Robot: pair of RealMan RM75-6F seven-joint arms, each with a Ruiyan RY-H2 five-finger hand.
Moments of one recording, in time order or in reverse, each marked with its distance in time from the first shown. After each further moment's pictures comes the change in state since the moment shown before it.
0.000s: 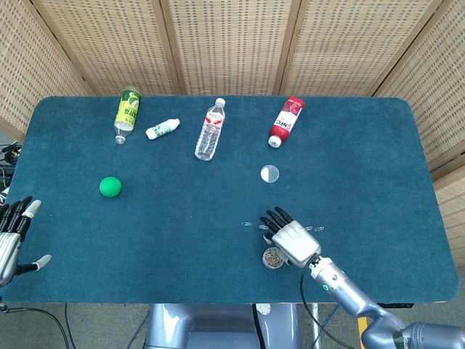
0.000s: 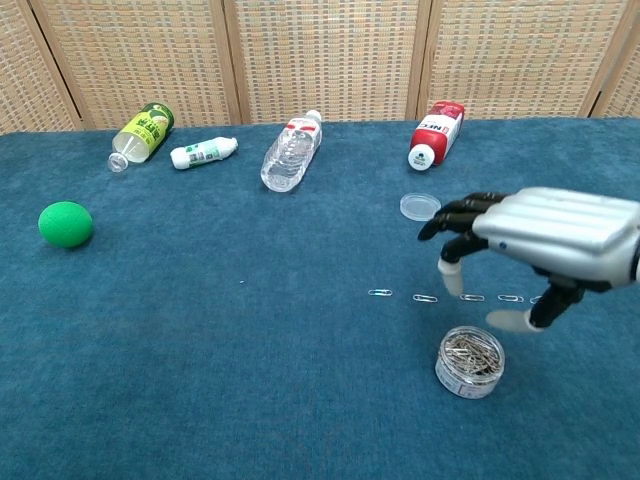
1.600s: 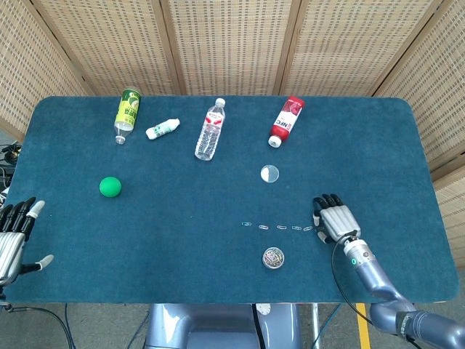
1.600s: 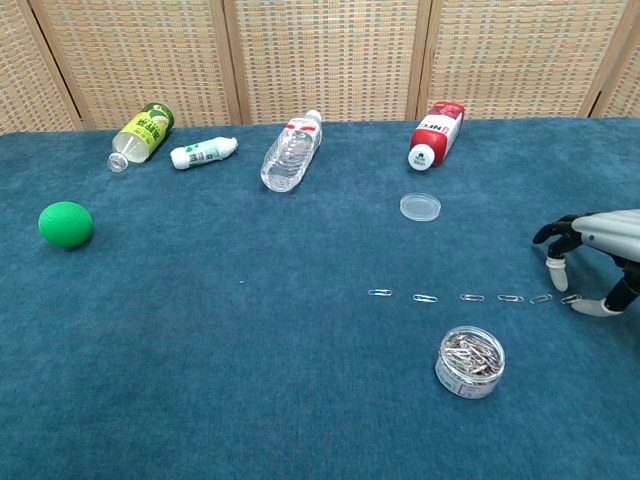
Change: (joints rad) left arm -0.009 -0.016 0.000 0.002 -0.017 -0.020 0.033; right arm -0.048 -0.094 0.042 0.398 0.232 -0.107 0.232
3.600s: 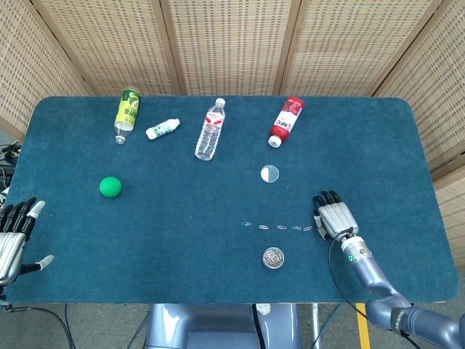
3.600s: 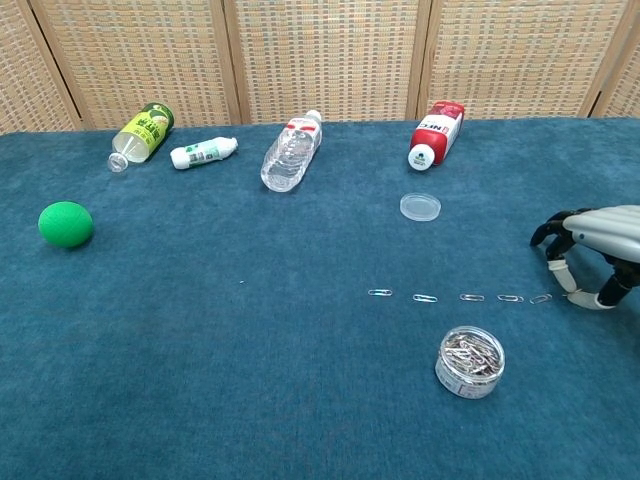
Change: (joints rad) left arm -0.001 -0.003 0.002 0.003 -0.001 0.000 0.001; right arm 0.016 -0.031 0.010 0.041 0.015 -0.011 -0.063
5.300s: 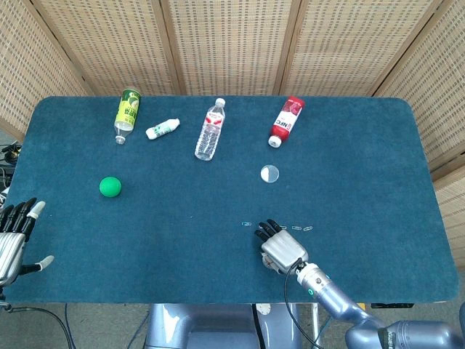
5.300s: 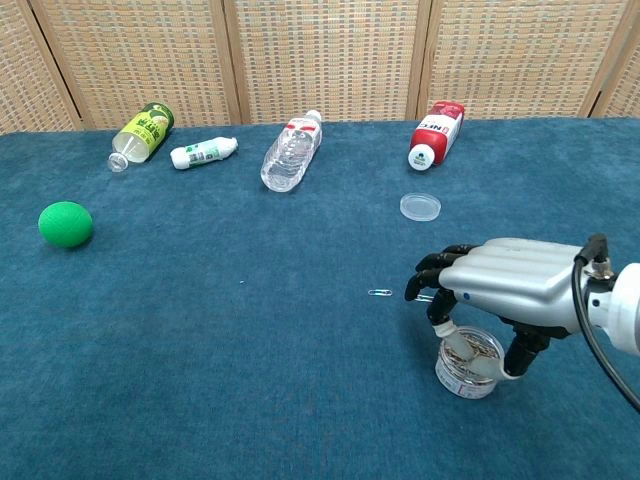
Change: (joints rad) left arm -0.001 0.006 0.003 0.002 0.007 -0.003 -0.020; right arm 0.099 0.065 -0.067 -0.529 0.030 0.020 -0.401
